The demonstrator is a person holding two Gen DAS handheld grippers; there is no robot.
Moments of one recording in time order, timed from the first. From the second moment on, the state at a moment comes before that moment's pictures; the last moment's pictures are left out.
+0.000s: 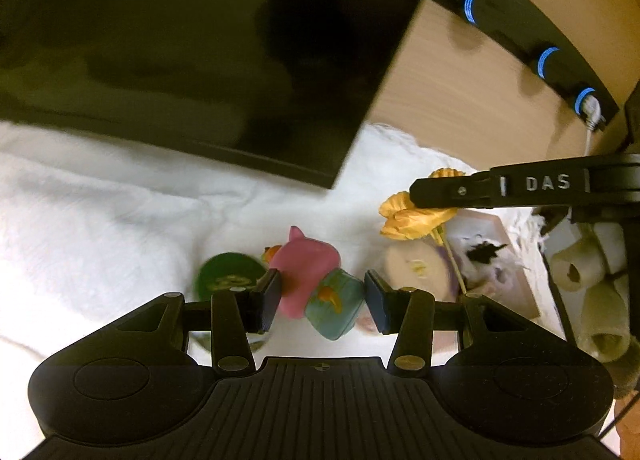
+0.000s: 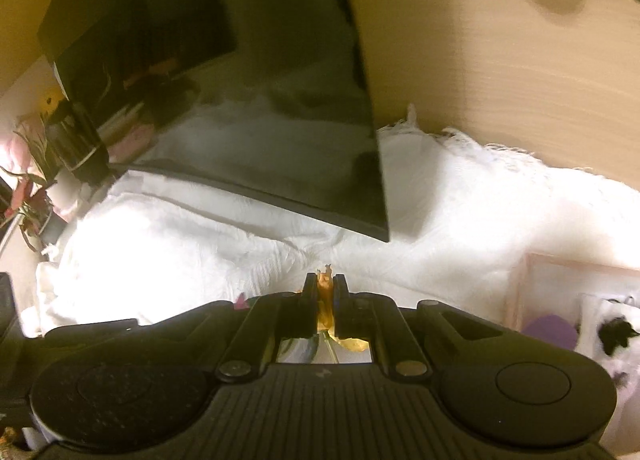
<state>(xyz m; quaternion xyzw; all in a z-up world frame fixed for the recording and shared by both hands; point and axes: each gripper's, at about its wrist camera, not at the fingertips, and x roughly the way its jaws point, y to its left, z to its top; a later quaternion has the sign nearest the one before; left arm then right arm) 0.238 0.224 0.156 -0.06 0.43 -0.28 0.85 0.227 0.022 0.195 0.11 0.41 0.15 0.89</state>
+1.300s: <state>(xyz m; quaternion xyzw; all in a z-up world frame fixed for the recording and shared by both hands) 0.213 -0.073 0.074 0.14 0.49 -0.38 0.77 0.252 -0.221 0.079 0.19 0.42 0.07 0.88</state>
